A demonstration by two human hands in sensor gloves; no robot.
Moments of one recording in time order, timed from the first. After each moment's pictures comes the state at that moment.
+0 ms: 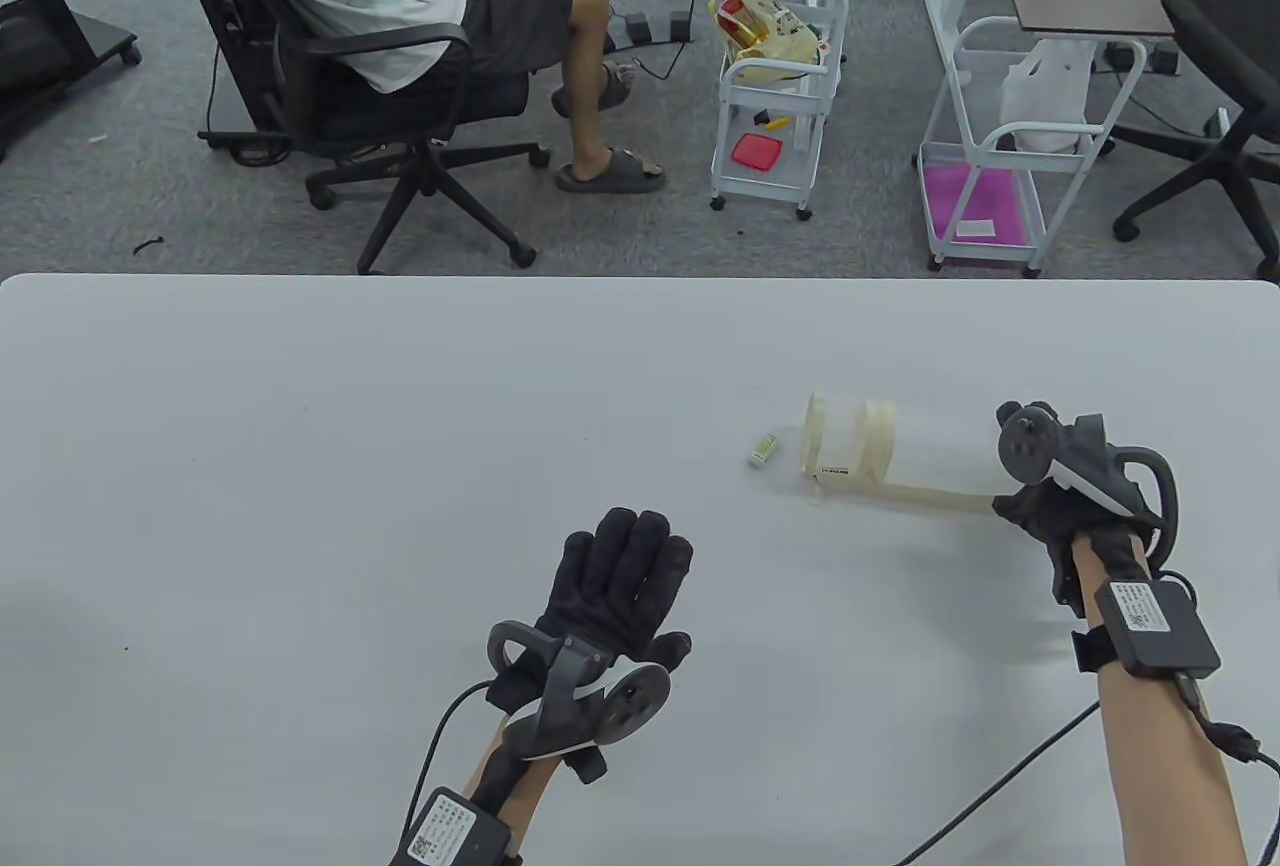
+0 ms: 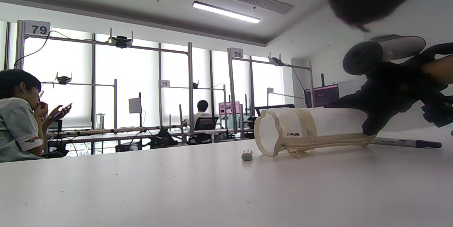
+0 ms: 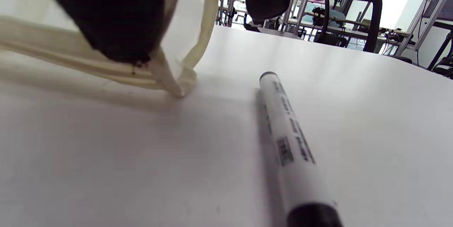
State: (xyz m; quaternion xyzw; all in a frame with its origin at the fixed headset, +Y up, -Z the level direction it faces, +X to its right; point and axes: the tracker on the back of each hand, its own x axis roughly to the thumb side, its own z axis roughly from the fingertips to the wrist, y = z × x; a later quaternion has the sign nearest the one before) left_hand -0.075 -0.698 -0.246 0.18 -0.25 0.02 0.95; right_hand 0.362 -0.727 -0.425 0.06 -0.05 -0.99 0.07
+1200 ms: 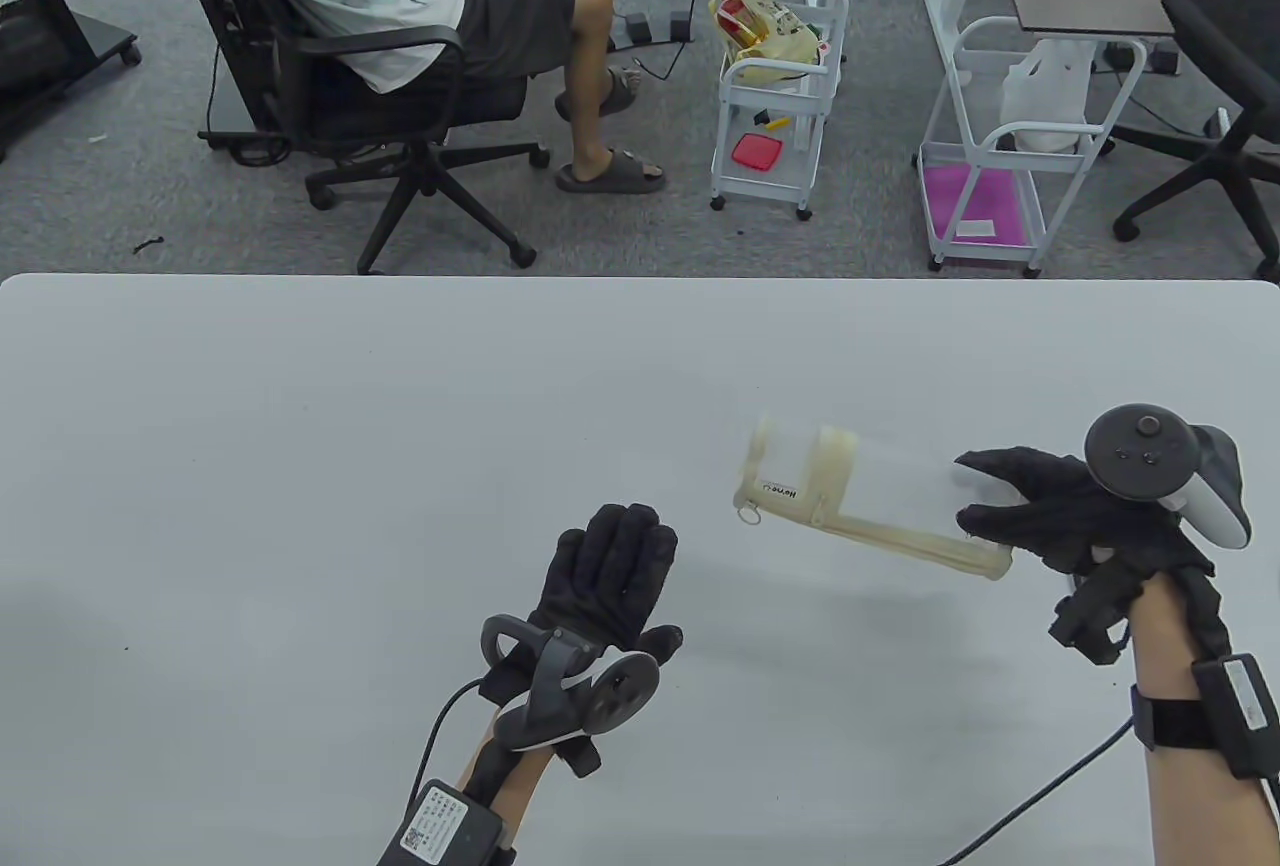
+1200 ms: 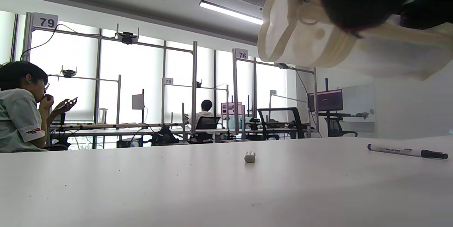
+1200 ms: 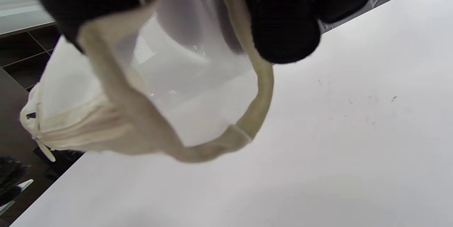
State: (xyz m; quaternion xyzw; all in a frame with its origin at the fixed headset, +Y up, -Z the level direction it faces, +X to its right) left_hand -0.084 -0.694 -0.250 0.18 -0.24 0.05 0.95; right_hand 0.334 -0.621 -0.343 -0.12 -0.10 -0.94 -0.30
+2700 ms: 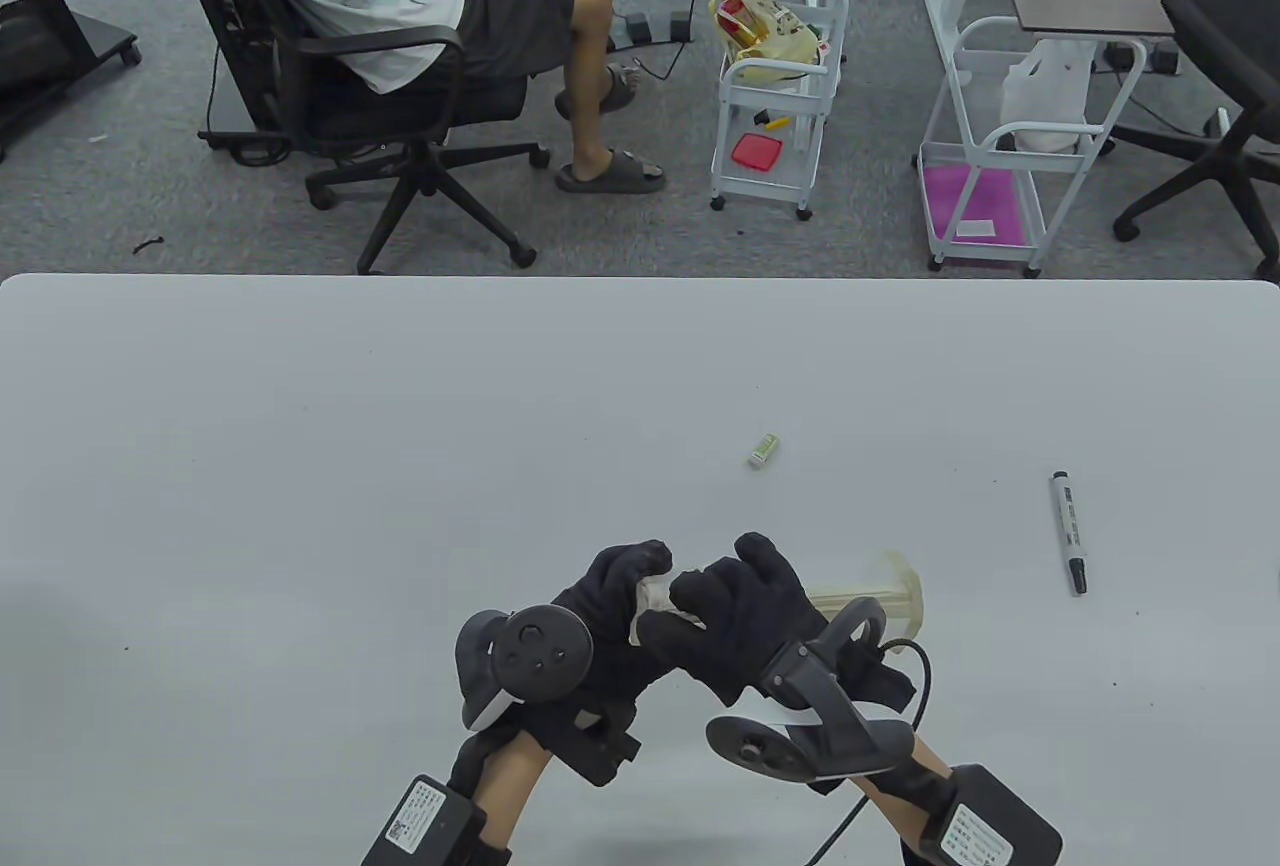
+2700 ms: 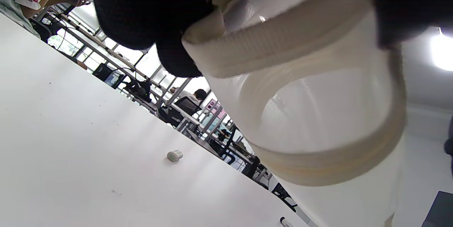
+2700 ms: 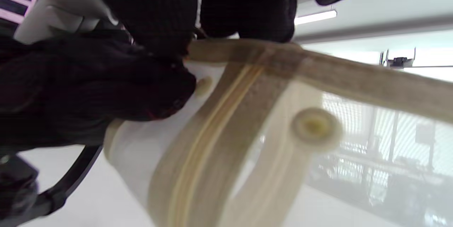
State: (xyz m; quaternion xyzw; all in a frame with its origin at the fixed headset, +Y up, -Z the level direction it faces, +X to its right) left_hand -0.105 -0.698 -0.262 0.09 -0.22 0.37 0.90; right_hand 0.072 -0.617 -0.207 -0.38 0.27 -0.89 -0.01
